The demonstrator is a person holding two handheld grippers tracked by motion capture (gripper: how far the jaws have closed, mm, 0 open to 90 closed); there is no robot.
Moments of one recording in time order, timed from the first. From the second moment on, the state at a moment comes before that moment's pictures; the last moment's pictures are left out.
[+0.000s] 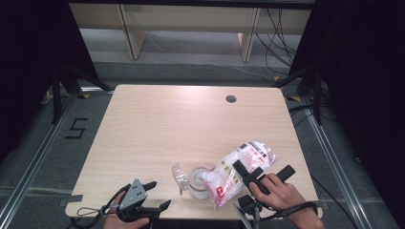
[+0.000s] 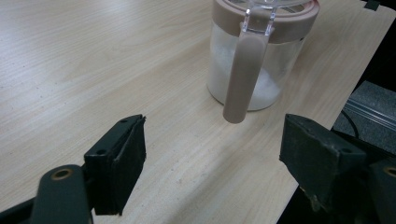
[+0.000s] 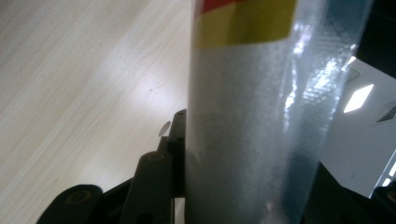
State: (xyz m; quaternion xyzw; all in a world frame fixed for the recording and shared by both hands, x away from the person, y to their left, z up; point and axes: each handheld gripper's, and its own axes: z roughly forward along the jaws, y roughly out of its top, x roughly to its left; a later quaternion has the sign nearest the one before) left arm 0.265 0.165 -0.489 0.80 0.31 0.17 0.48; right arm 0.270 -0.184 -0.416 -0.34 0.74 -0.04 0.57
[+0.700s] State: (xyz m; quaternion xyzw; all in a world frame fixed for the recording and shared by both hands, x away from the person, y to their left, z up) left arm 0.265 0.165 -0.489 0.80 0.31 0.17 0.48; right arm 0.271 -0.186 -0.416 -0.35 0.74 -0.04 0.57
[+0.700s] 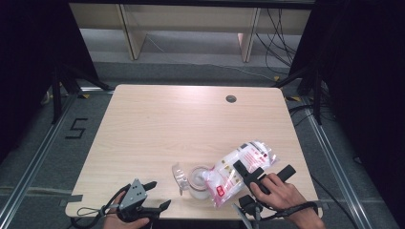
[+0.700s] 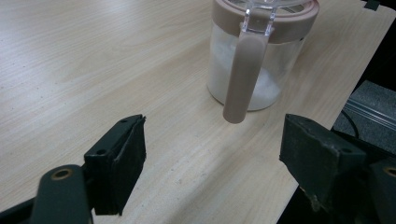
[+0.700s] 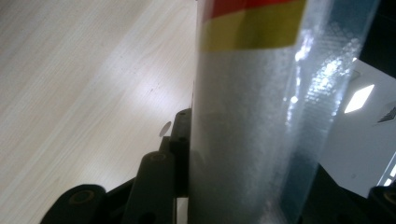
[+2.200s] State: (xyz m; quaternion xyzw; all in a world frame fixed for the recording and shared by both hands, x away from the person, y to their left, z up) left arm 0.264 0.165 -0.489 0.81 0.30 0.17 0.48; right arm 0.270 -0.184 -0.417 -0.36 0.75 -0.05 0.56
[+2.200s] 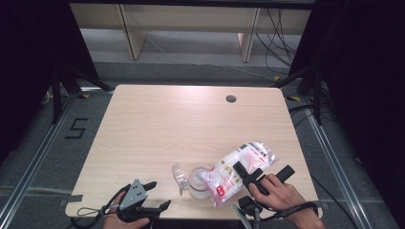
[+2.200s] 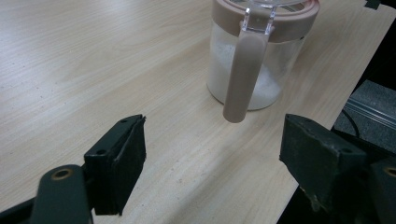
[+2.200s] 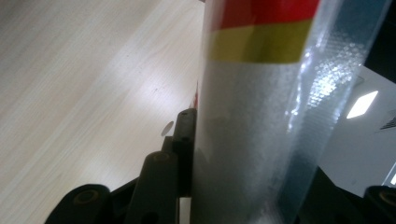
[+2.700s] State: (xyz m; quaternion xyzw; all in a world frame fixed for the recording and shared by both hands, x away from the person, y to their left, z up) left arm 0.264 0.164 -0.490 0.80 0.31 0.17 0.49; right arm 0.271 -0.184 -0.419 -0.36 0.73 -0.03 0.58
